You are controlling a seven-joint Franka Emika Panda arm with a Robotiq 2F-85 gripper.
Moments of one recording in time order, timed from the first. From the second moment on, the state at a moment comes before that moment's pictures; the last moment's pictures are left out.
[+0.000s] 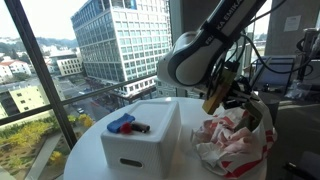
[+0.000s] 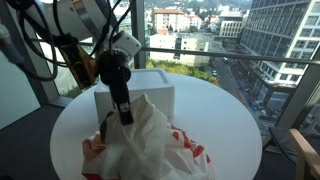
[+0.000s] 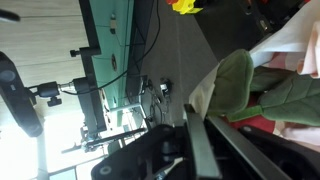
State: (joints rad) arm 0.20 0.19 0.10 -2.17 -0.59 1.33 1.25
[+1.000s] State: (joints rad) arm 0.18 0.23 0.11 -2.17 -0.58 1.62 1.23
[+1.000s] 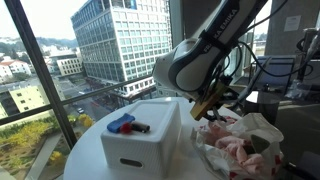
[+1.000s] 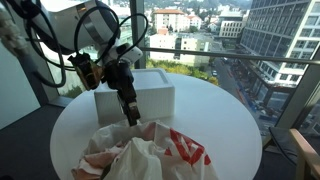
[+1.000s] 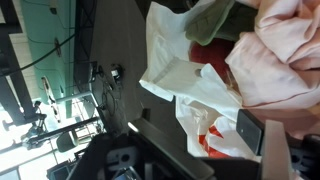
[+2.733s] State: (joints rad) arm 0.15 0.22 0.04 -2.55 -0.24 2.81 0.93
